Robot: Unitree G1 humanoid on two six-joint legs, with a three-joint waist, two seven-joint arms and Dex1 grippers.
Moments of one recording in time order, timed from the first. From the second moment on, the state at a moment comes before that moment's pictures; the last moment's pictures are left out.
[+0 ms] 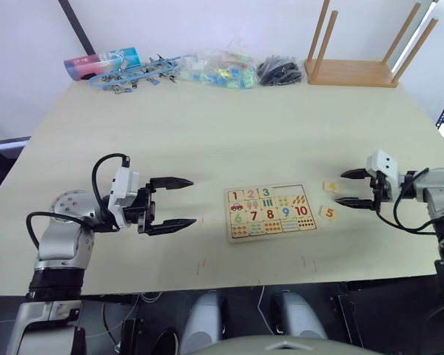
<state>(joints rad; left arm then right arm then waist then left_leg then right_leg) -0.25 0.72 0.14 0.09 -0.51 0.04 -1.50 -0.73 -0.73 0.06 0.99 0.08 -0.21 1.40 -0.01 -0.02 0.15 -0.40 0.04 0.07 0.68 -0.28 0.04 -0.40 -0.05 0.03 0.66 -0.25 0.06</state>
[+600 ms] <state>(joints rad) -0.24 0.72 0.14 0.09 -0.51 0.03 -1.50 -0.79 -0.70 0.06 1.10 0.03 -0.27 1.40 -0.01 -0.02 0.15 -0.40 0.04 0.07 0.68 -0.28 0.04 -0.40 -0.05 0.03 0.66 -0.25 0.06</state>
